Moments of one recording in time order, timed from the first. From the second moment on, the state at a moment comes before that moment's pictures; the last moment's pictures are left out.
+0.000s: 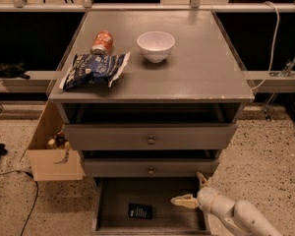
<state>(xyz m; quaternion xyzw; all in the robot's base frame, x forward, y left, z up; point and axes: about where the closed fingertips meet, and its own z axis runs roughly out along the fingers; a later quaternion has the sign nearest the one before) 0.531 -0.165 0.351 -0.28 0.76 0.26 0.52</state>
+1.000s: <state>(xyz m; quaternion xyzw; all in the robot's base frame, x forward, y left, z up) 0.483 -0.150 0.361 -0.22 0.80 0.25 0.50</state>
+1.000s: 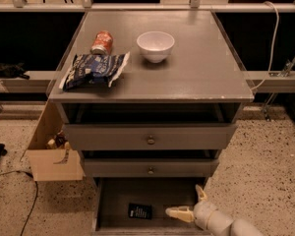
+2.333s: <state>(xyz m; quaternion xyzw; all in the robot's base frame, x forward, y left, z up) 0.498 -0.116 0.352 -0.27 0.79 0.29 0.48</state>
